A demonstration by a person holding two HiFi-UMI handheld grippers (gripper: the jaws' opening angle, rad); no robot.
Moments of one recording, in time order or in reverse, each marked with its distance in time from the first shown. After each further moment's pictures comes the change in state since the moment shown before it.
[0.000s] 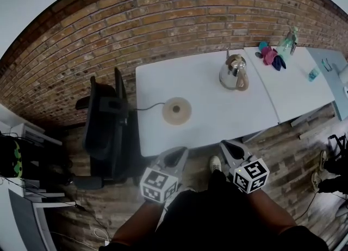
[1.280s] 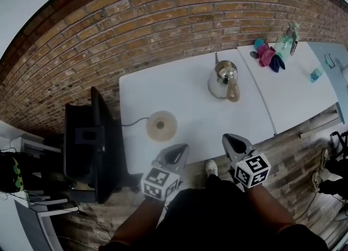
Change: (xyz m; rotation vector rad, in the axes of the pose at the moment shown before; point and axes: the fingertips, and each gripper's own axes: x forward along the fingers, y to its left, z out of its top) left arm 0.138 0.017 0.025 0.013 0.084 -0.025; right arm 0.039 -0.146 0.018 0.066 0.003 -0.058
